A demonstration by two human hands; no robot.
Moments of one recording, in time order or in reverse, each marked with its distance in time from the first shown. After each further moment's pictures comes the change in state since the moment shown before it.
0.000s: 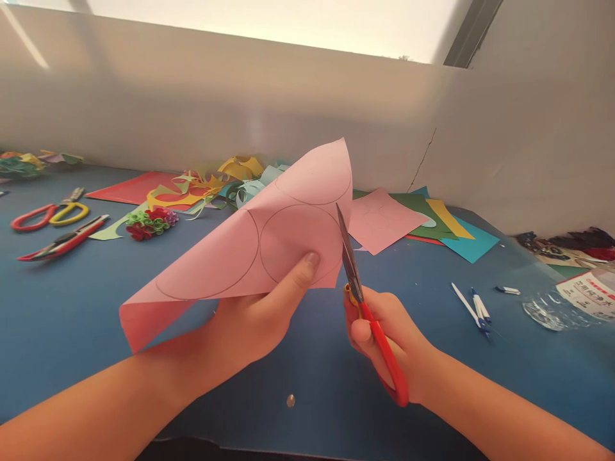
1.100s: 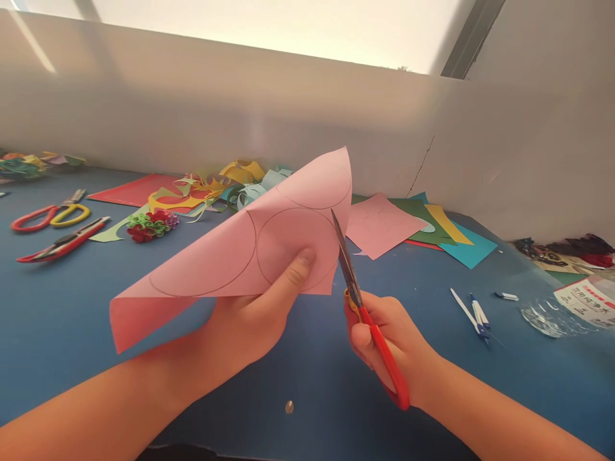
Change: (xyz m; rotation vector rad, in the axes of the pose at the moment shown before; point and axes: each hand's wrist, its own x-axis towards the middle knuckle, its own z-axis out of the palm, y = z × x) left_hand 0.004 0.018 0.006 -0.110 0.105 -0.015; right_hand 0.001 0.003 0.000 -0.007 0.038 0.003
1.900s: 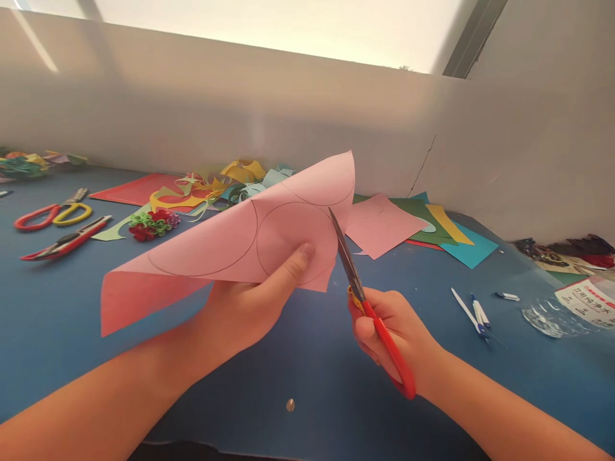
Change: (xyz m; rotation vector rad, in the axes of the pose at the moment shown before) left_hand 0.009 0.007 -0.008 0.070 -0.051 0.039; right_hand 0.004 0.000 -0.010 -0.034 -0.004 0.012
